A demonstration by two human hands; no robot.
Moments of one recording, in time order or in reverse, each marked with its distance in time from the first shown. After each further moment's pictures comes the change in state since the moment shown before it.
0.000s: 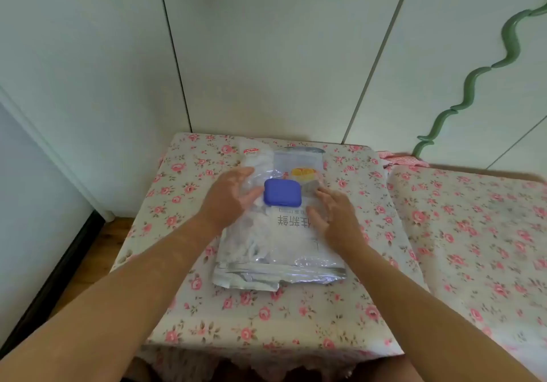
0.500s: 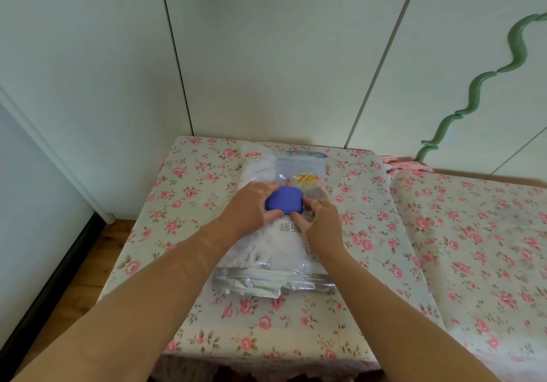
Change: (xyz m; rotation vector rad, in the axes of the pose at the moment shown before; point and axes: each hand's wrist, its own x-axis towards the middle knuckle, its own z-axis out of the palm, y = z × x) left_hand 0.009 0.011 0.027 0.206 -0.221 0.137; right_hand 0.009 -0.027 0.025 0.090 0.054 0.139
